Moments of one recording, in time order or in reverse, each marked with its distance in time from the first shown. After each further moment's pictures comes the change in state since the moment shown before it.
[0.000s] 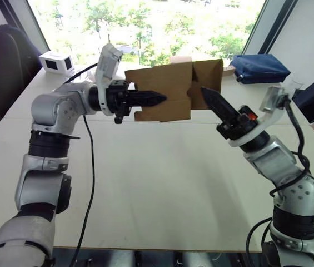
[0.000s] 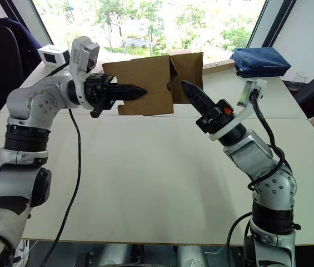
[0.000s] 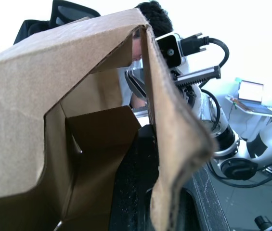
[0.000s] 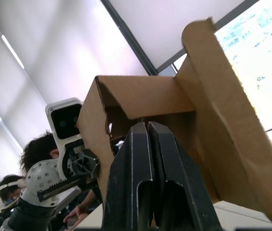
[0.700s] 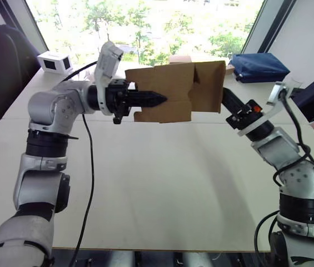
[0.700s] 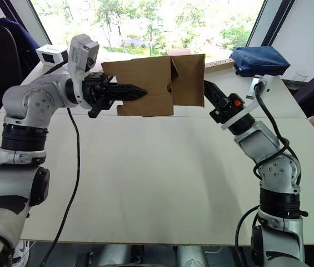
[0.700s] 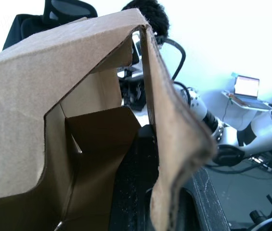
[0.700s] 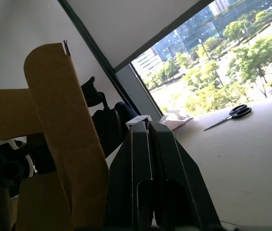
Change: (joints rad) left arm -0.006 0.005 0.000 -0.038 -0.006 0.041 -0.004; right arm -0.094 -0.067 0.026 0.251 -0.179 -0.025 0.131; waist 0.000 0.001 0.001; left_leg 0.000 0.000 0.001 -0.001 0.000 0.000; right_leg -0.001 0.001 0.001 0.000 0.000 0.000
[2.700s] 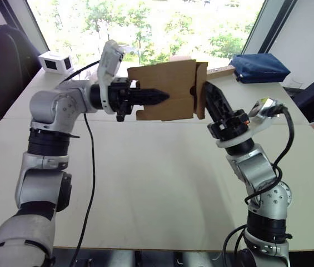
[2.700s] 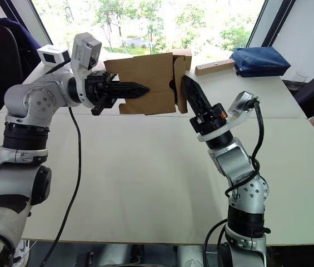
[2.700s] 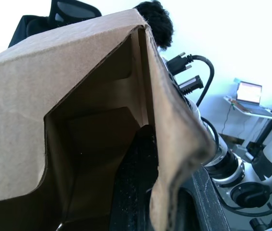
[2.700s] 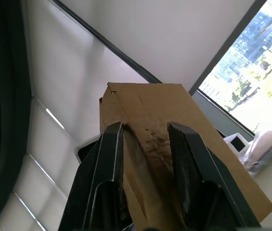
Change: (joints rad) left arm -0.013 -0.013 0.000 0.013 -0.015 0.021 0.043; right arm 0.115 0.321 0.029 -0.192 0.219 -0.074 -0.118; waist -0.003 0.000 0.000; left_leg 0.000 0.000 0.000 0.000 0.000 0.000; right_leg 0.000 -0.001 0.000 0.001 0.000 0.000
